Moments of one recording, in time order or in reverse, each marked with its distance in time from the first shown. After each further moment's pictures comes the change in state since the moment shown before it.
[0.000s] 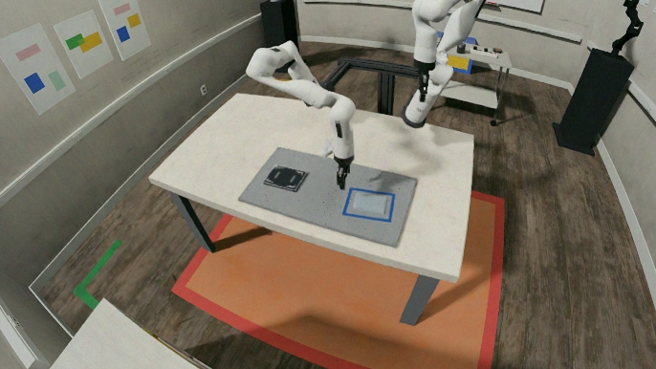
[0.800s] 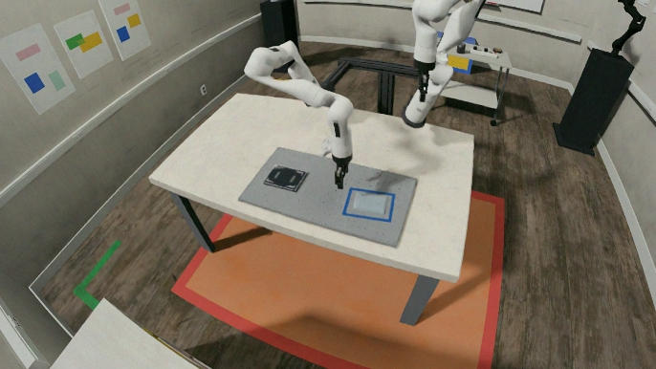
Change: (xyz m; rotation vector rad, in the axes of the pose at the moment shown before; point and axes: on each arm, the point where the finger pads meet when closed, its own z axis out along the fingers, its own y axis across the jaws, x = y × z) left arm 0.000 0.000 0.000 0.000 0.000 0.000; right arm 0.007 0.001 0.000 0.000 0.000 0.000
